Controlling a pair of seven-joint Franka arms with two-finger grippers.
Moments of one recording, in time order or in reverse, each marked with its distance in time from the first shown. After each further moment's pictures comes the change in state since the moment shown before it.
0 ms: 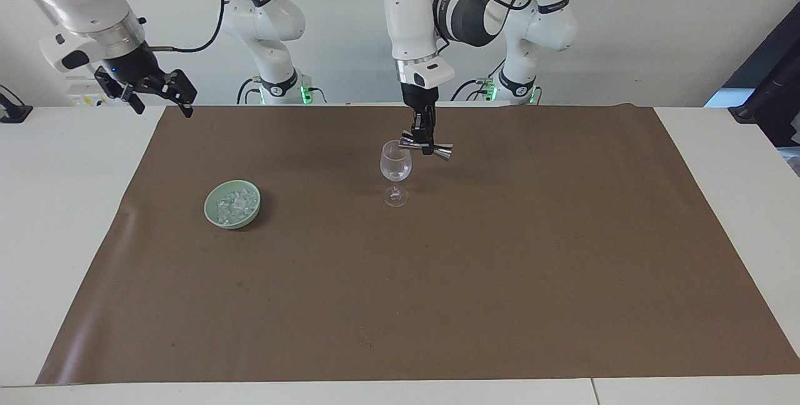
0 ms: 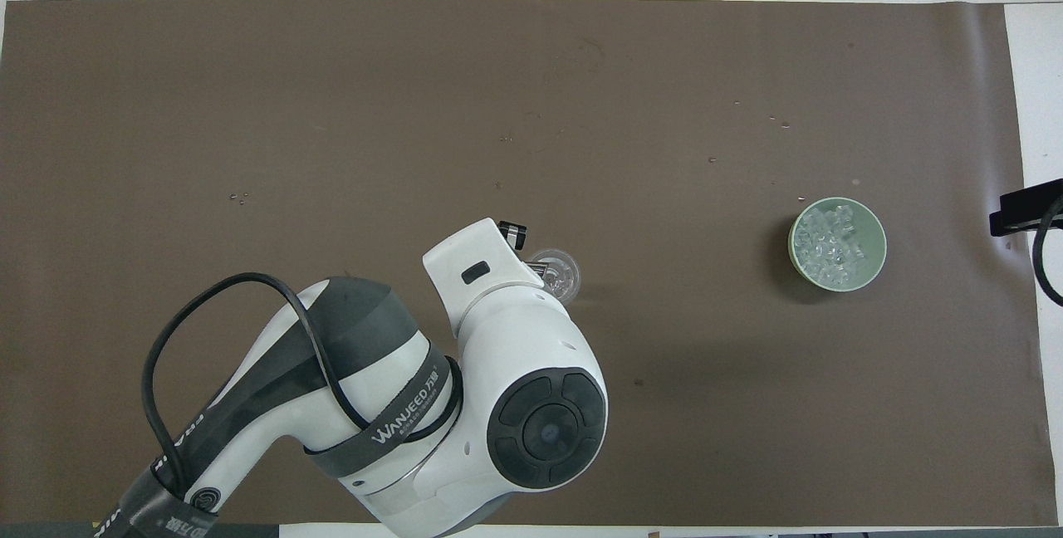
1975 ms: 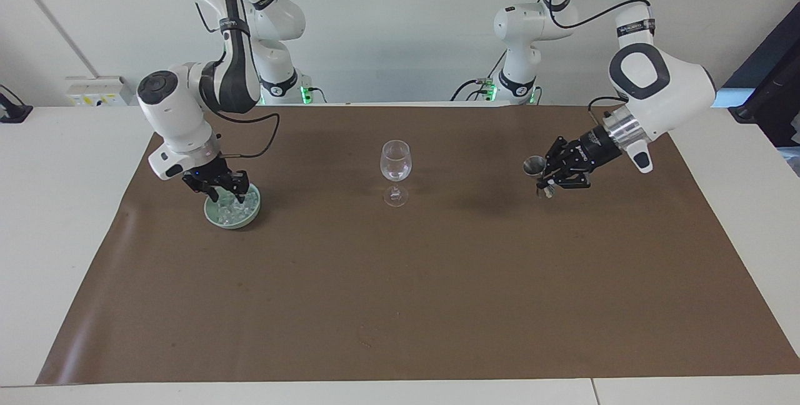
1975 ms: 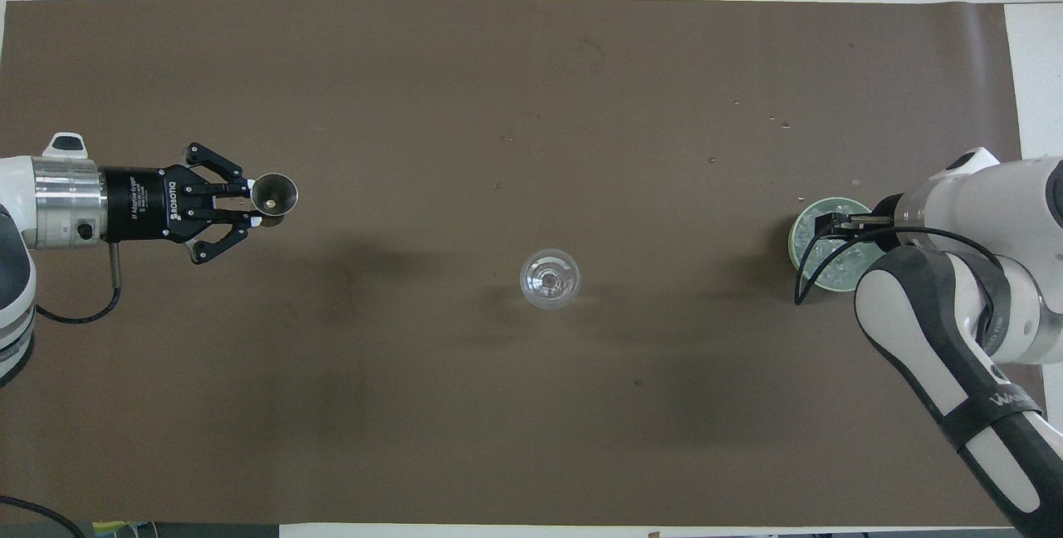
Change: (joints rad) left arm 0.903 -0.008 0.028 -0.205 -1.332 -0.073 1.201; right arm 0.066 0.119 0.000 -0.594 0.070 0.839 0.040
